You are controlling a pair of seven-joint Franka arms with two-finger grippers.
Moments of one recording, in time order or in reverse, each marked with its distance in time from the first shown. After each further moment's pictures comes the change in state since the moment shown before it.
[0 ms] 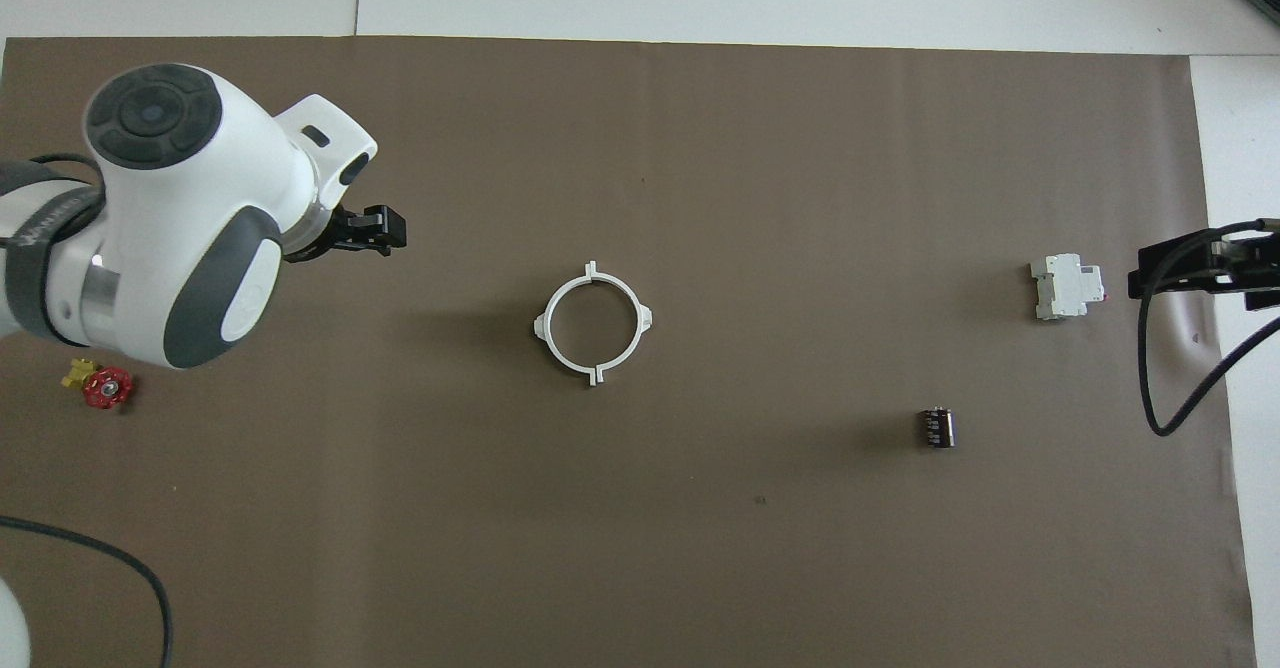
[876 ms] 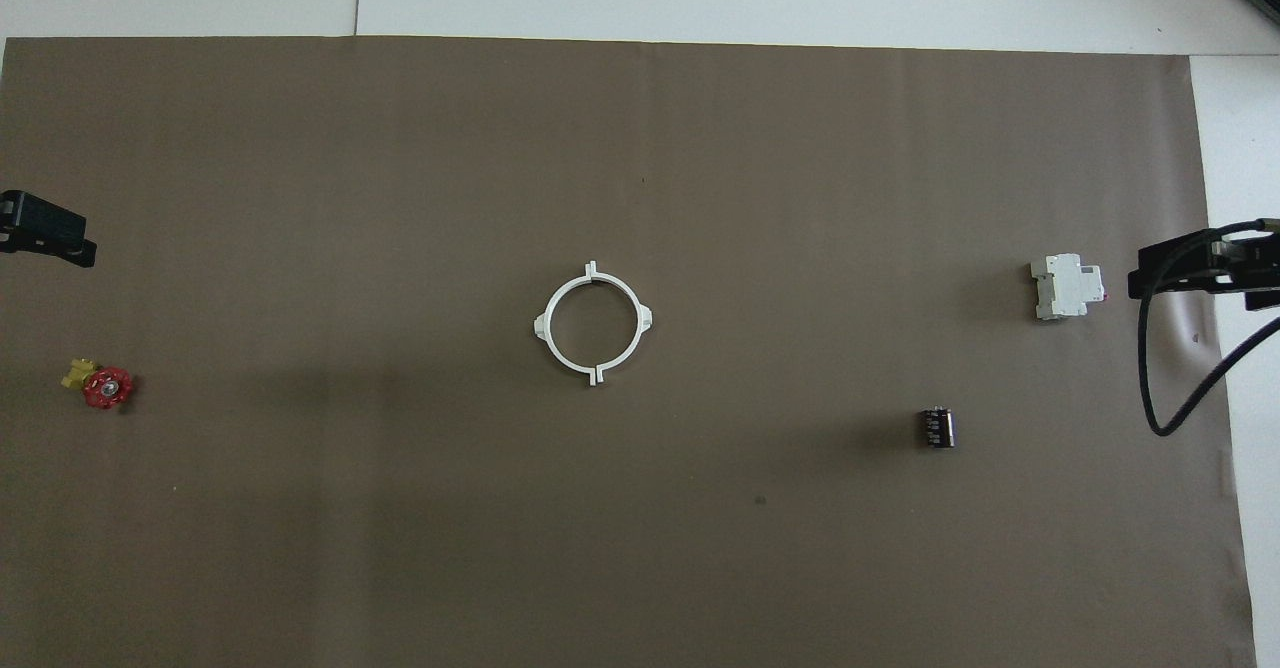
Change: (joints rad) left arm 0.268 -0.080 0.028 0.216 -0.115 -0.348 0.386; right arm 0.000 0.000 0.000 0.000 0.000 0.000 0.000
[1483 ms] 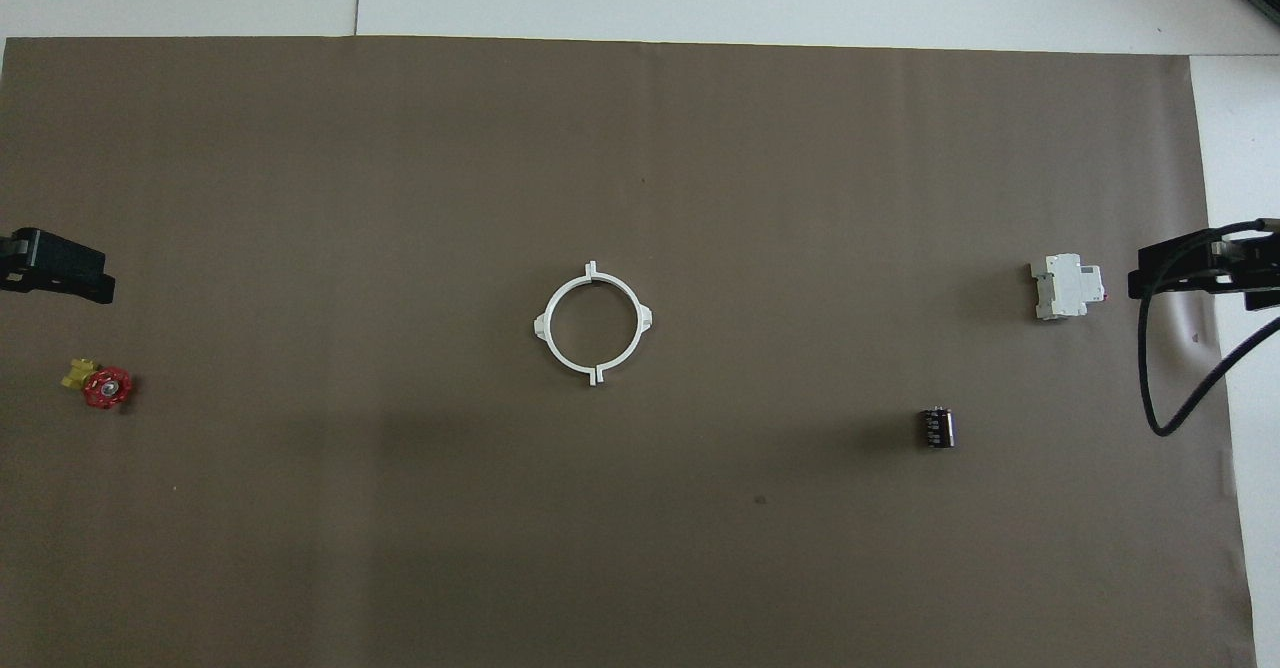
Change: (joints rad) left arm -0.297 -0.114 0.261 -0.082 -0.036 -0.033 -0.034; right arm 0.000 0.000 0.000 0.000 0.000 0.000 0.000
